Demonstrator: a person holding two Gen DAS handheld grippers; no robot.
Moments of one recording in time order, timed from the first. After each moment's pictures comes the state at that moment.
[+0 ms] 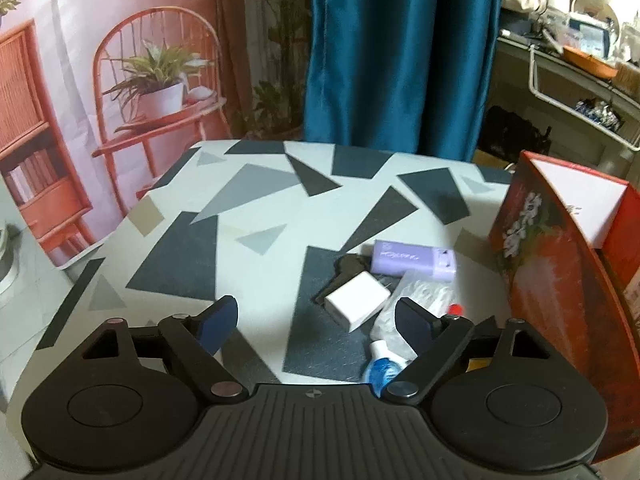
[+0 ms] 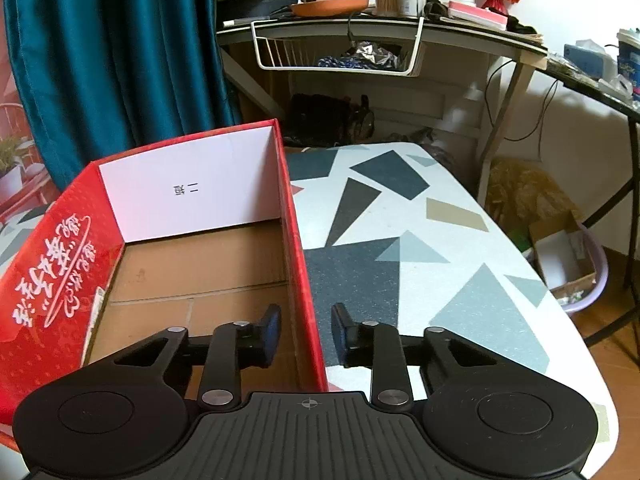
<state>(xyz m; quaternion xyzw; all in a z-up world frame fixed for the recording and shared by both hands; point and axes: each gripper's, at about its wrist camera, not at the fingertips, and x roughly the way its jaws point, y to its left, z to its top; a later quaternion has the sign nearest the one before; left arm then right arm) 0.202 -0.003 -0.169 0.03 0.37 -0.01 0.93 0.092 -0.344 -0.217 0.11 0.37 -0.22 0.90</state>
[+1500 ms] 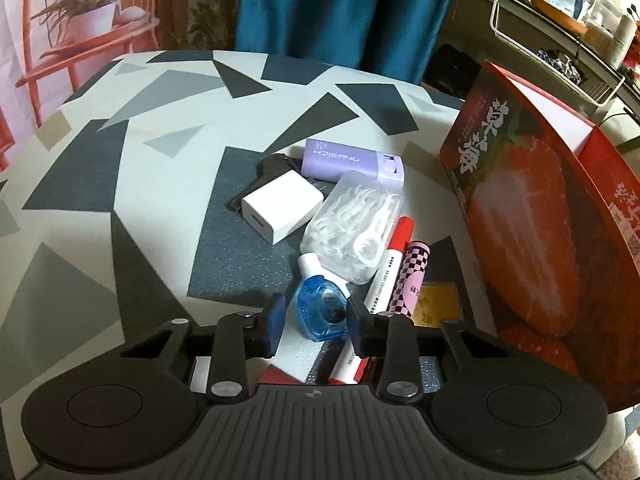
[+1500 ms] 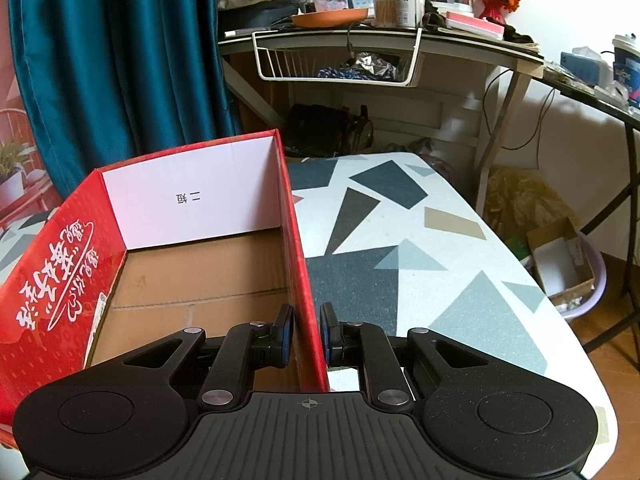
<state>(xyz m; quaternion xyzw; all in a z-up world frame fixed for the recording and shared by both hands) 0.213 -0.016 -0.232 -0.02 0.45 -0.12 0.88 0.086 -0.341 -0.214 0.11 0.36 -0.22 0.90</state>
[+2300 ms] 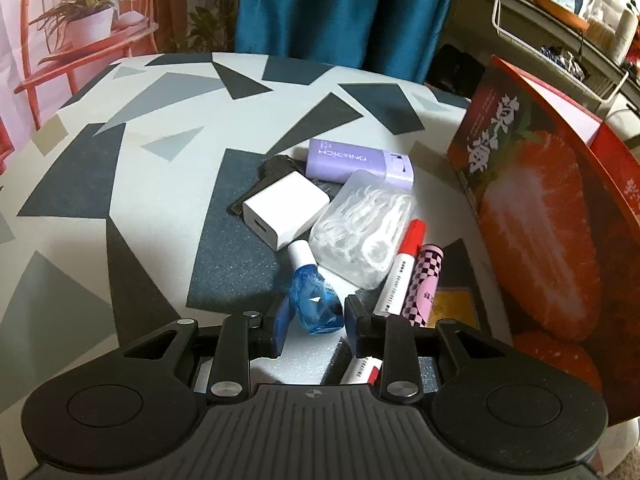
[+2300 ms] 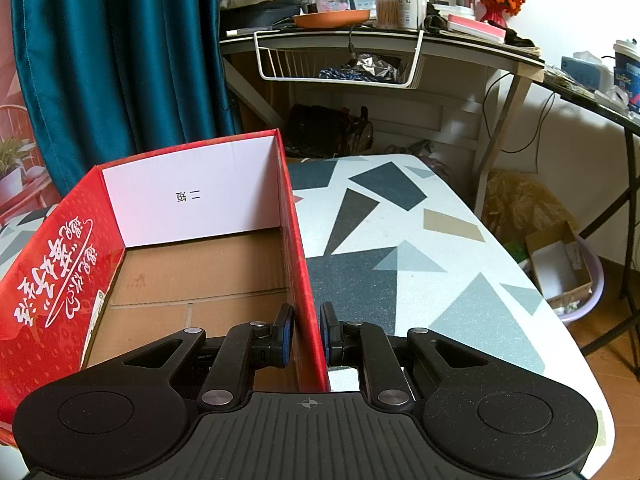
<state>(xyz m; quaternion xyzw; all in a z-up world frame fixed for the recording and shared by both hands) 0.220 -0.016 -0.242 -0.01 0.44 -0.11 0.89 0.086 -0.341 -0.214 0.10 0.36 -0.22 0.90</state>
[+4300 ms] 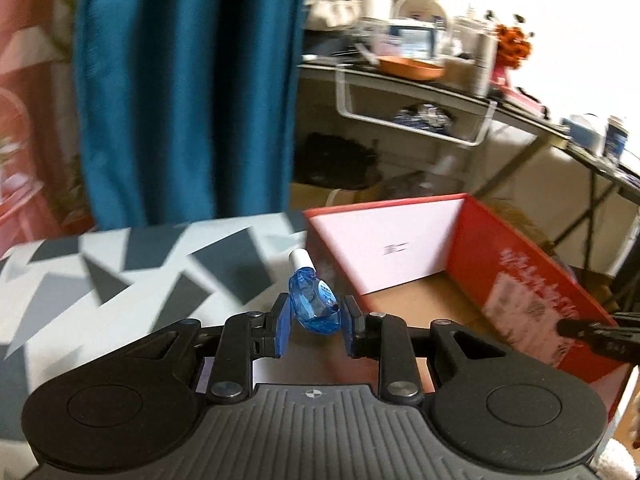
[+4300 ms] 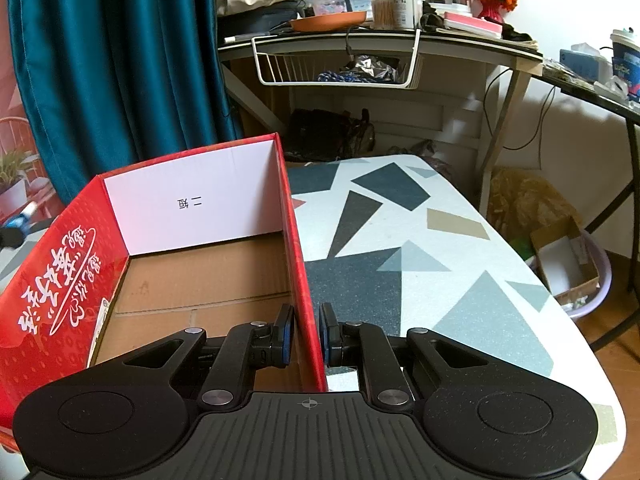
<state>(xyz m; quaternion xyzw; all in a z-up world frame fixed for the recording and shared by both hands) 0.238 -0.120 -0.155 0.06 0.29 -0.28 0.91 0.085 -0.341 -0.218 0.12 0.34 -0.21 0.91</state>
